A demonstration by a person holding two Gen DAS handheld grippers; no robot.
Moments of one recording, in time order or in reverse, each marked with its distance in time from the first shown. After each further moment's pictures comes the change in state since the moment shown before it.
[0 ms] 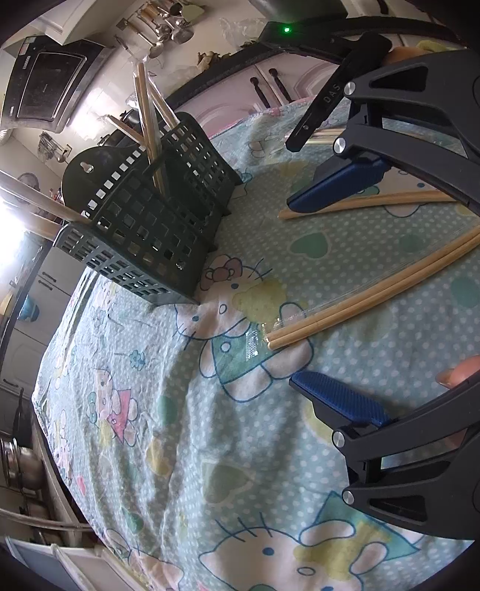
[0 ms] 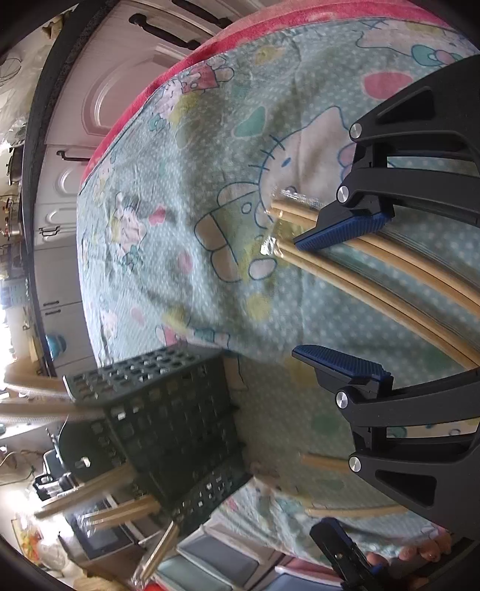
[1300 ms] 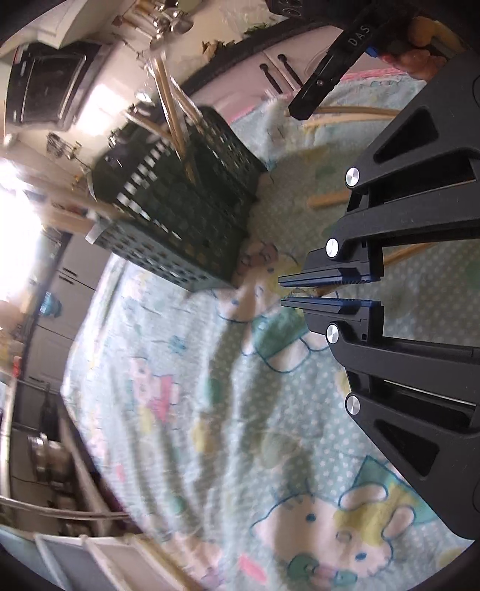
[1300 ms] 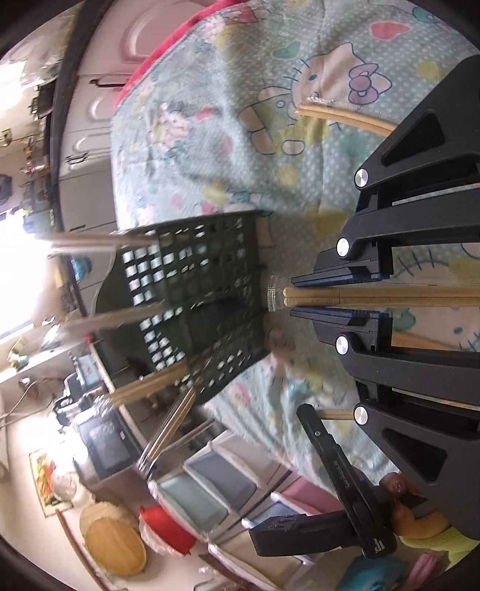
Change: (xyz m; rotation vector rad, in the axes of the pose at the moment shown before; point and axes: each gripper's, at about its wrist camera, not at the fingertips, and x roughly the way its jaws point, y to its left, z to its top) left arm -0.019 -0.004 0.015 0.050 -0.104 0.066; right arm -0.051 0.060 0.007 -0.079 -0.123 0.328
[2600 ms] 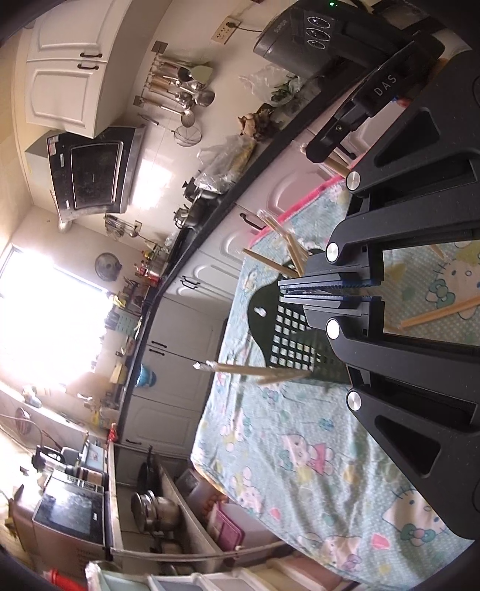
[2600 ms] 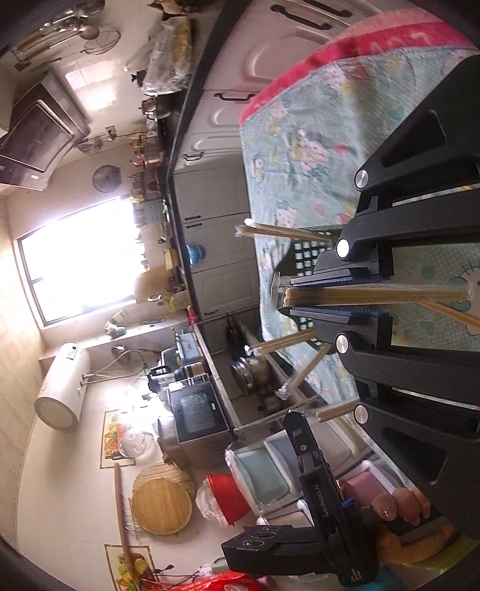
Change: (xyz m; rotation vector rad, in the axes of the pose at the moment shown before) left arm -0.109 -0.096 0.067 0.167 -0.306 -0.189; right arm -0.118 0.025 0.042 -0.117 -0.424 -0.005
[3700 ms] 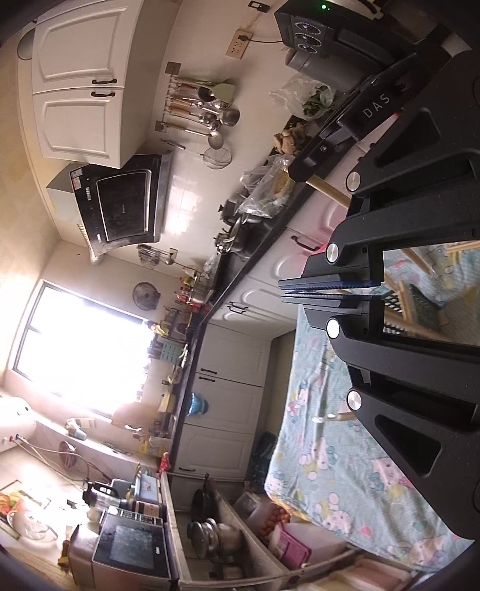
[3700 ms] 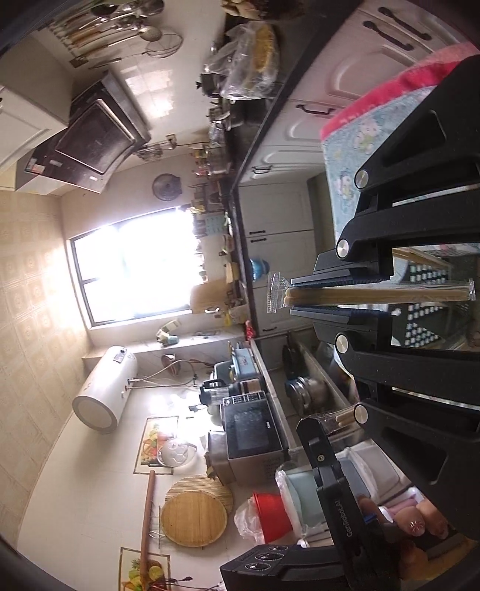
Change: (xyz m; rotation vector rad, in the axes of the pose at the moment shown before) left arm 0.015 -0.046 0.088 0.095 -0.149 -0.063; right arm 0.017 0.000 0.100 -0.069 -0.216 -0.074
